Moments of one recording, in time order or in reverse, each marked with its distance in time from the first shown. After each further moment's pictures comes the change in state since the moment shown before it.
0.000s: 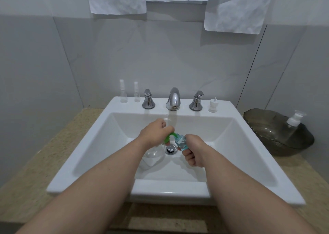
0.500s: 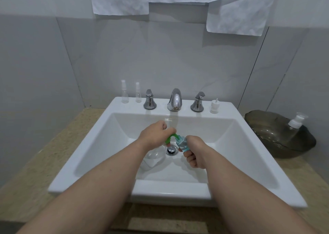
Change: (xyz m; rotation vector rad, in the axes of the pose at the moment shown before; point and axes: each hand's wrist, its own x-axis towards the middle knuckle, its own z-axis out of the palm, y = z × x) left_hand -0.008 0.004 -0.003 0.088 0.004 -0.008; right_hand -0.001 -0.001 0.000 -0.019 0.012 0.005
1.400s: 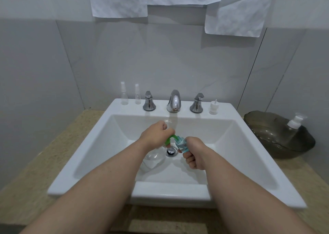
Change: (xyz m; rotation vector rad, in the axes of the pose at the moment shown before) left_hand 0.006 -0.001 0.003 -0.068 -0.004 0.002; right_hand 0.001 0.002 0.000 0.021 -0.016 -0.007
